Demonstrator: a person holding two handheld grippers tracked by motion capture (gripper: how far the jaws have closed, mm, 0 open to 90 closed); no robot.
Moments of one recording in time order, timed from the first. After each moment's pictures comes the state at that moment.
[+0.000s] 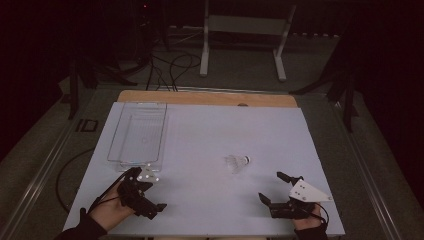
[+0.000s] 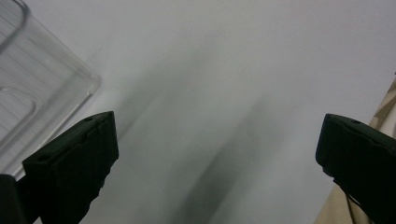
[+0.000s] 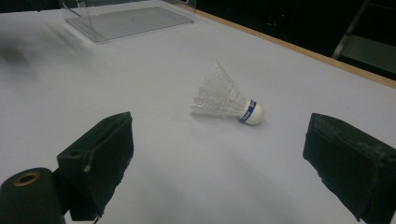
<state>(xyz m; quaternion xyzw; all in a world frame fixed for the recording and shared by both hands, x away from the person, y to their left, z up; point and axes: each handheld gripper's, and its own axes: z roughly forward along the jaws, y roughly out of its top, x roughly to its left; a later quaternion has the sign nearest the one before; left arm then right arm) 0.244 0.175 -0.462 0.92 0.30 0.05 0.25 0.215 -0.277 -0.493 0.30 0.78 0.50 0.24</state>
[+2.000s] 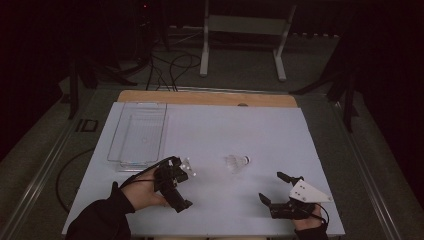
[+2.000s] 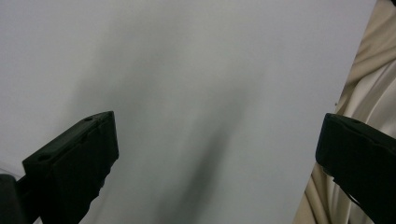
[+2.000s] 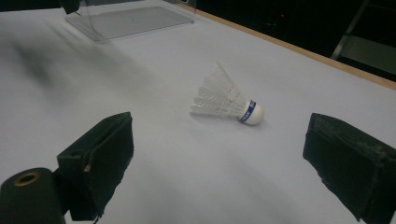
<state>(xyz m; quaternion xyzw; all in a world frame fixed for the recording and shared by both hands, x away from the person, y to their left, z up) 0.276 0.090 -0.437 0.96 0.19 0.00 0.18 0.214 -0.277 -0.492 0.30 0.78 0.50 0.24</state>
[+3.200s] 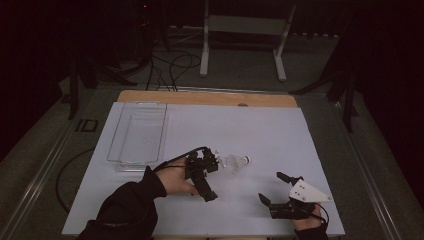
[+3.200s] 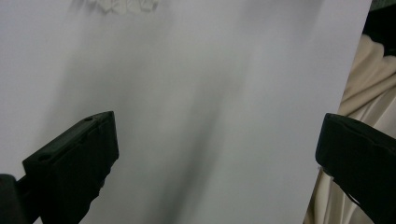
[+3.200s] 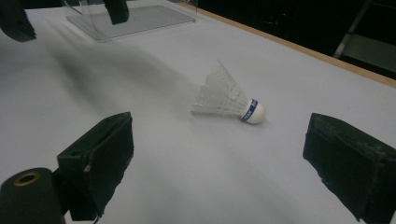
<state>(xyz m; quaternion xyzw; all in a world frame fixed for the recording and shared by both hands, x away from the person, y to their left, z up) 0.305 0.014 -0.431 0.97 0.16 -0.04 0.17 0.214 -0.277 -0.493 0.30 0.78 0.50 0.24</state>
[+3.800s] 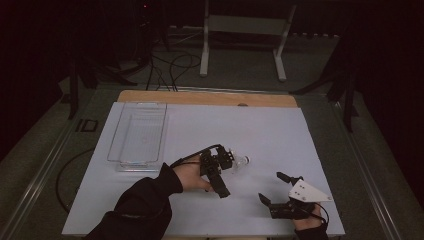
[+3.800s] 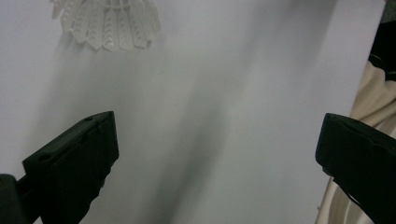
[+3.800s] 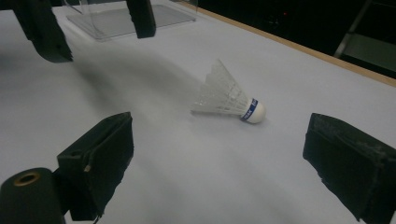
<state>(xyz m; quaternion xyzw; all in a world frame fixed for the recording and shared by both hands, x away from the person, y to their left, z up) 0.317 -0.022 -0.438 0.97 0.16 -0.05 0.16 0.215 -0.277 -0.493 0.30 0.78 0.50 0.24</state>
